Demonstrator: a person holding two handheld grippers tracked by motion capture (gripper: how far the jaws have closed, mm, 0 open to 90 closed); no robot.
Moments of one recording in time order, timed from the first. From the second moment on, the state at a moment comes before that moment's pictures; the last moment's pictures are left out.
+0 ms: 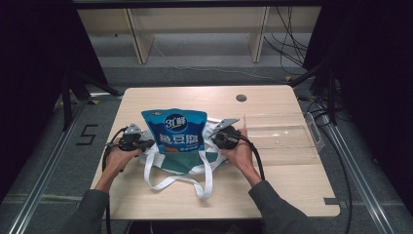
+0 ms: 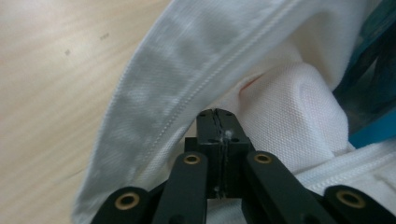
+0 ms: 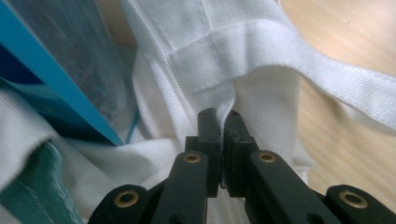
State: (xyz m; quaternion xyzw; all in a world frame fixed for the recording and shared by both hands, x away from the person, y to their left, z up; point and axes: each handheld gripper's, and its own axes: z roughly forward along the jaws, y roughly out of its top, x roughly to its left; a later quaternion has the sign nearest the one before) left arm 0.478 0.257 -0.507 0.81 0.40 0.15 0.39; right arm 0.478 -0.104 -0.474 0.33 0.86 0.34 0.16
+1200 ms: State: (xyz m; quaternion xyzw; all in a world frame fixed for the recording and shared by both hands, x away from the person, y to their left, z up) left arm 0.451 0.251 -0.506 0.84 0.37 0.17 0.36; right arm 0.477 -0.105 -0.490 0.33 0.87 0.34 0.16
